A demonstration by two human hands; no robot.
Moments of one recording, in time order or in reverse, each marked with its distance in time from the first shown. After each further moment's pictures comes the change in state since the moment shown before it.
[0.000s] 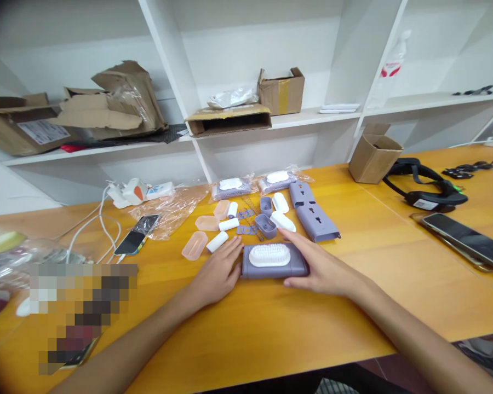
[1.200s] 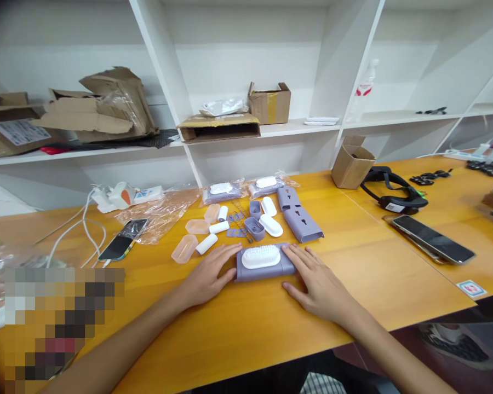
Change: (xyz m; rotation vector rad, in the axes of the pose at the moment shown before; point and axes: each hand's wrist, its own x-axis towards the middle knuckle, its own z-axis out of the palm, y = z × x) left_hand 0.000 0.003 -0.016 -0.267 0.003 0.132; right_hand -0.048 -0.010 0.019 -0.289 0.132 0.084
